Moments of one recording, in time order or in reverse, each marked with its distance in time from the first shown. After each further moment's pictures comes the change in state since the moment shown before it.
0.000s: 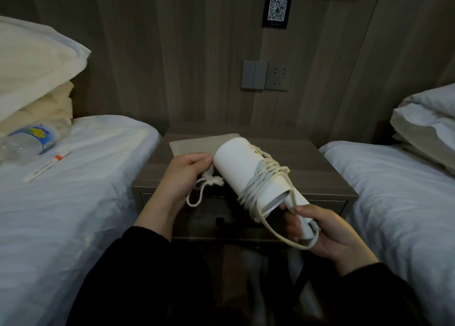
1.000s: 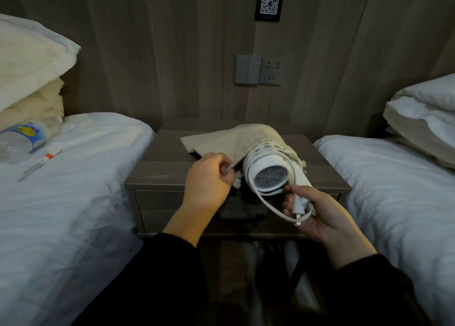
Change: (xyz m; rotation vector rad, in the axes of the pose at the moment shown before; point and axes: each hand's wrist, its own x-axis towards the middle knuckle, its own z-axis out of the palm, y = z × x) left_hand -0.013 -0.017 0.045 0.796 0.119 0.471; right_hand 0.004 -0.009 0.024 0.079 0.465 -0.182
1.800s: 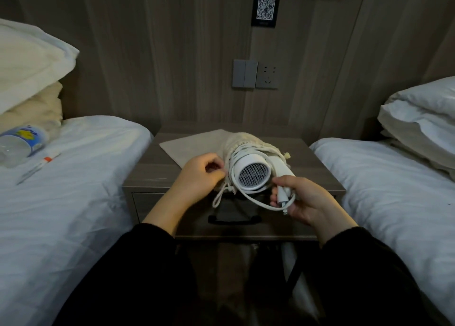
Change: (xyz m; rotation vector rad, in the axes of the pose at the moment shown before) left_hand 0.016 -0.013 -0.015 -0.243 -0.258 -0.142; right_hand 0.015 -0.018 0.024 -0.289 0.153 0.046
